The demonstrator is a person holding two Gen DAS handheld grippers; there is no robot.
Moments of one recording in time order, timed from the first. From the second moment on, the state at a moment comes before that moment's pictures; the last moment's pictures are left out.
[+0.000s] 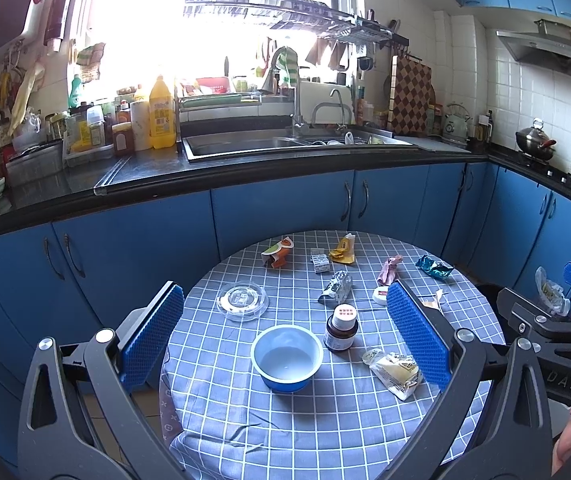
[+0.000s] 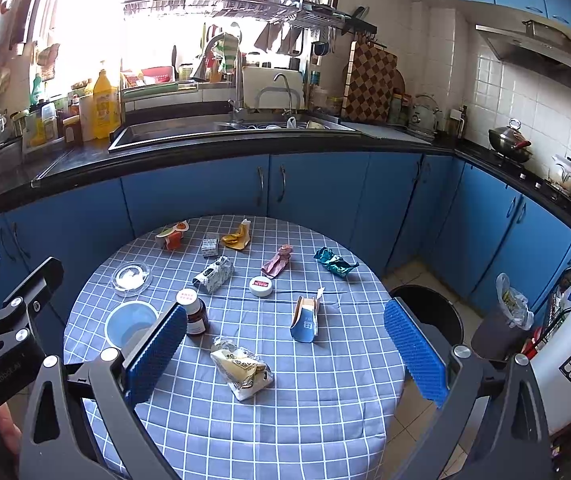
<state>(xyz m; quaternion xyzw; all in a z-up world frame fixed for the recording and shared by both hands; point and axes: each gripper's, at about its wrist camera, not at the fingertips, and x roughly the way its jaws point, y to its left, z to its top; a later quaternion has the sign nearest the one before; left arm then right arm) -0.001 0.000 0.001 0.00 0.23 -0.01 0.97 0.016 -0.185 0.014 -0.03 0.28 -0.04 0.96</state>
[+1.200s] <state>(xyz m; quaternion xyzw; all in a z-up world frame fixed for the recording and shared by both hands) 0.022 0.003 -0.031 0.00 0.26 0.00 0.97 0.041 -0.180 -0.019 -0.04 0.31 -0.03 0.95</state>
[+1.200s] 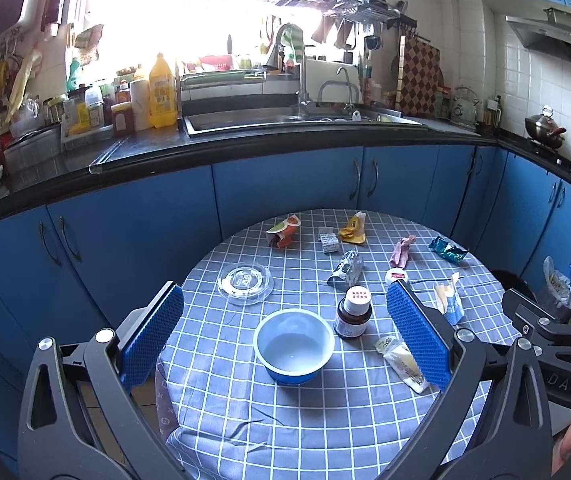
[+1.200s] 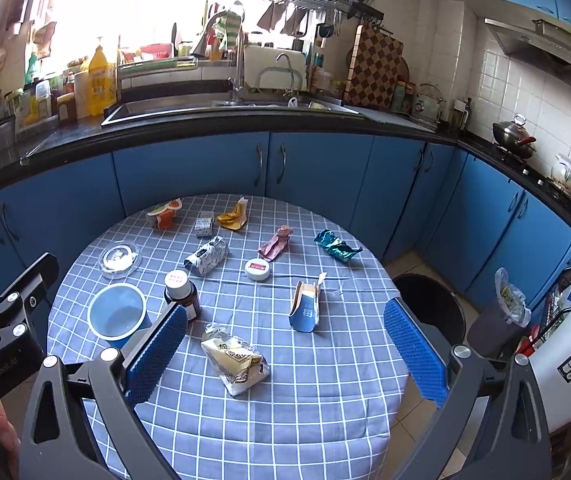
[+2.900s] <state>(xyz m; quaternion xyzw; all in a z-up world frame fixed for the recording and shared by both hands) 0.156 -0.070 -0.095 0.04 0.35 -0.08 0.93 0.135 -0.225 -0.117 -0.01 0.40 0.04 0.92</state>
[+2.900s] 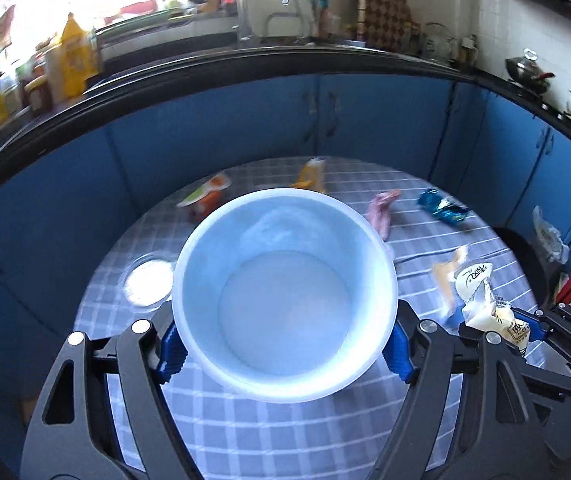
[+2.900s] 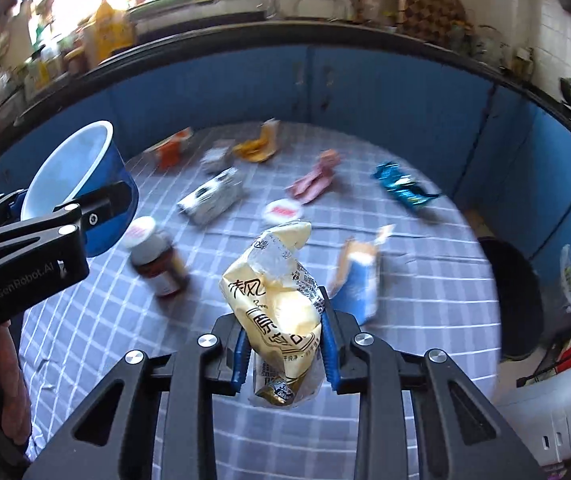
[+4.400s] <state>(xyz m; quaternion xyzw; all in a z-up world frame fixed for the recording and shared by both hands) 0.236 -0.399 -0.091 0.13 0.31 -0.21 0.92 0.170 -0.502 -0.144 0.01 0.33 -0.21 0.92</state>
